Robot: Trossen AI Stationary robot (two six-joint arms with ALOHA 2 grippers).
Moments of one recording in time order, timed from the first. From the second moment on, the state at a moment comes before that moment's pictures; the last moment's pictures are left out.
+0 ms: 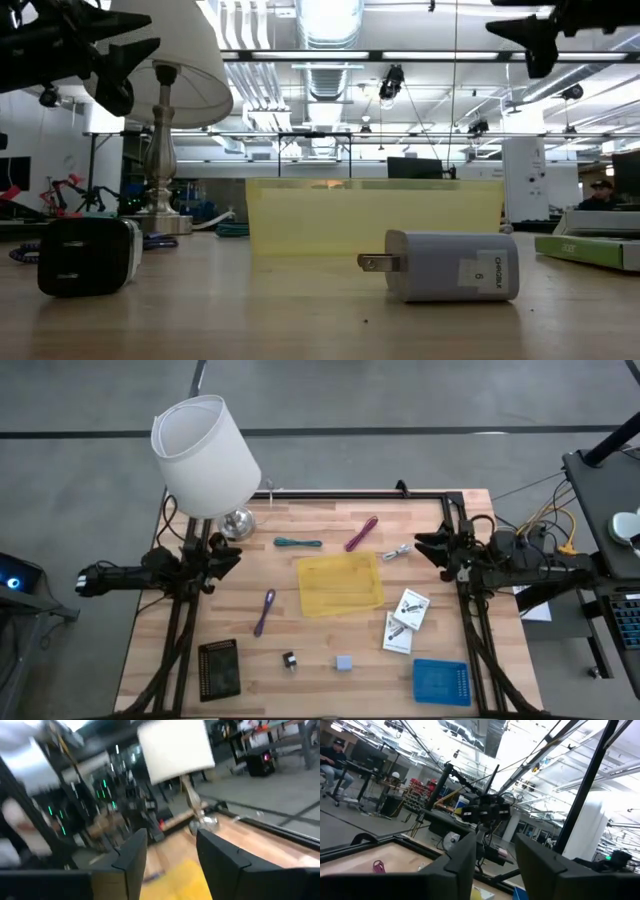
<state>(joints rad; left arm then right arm) 0.01 0.04 0.01 0.36 -0.13 -0.41 -0.02 0.32 0.42 -0.03 0.21 0.45</state>
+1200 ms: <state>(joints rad) 0.01 0.04 0.00 0.45 -0.13 -0.41 -0.02 0.83 0.91 -0.77 0.10 0.14</state>
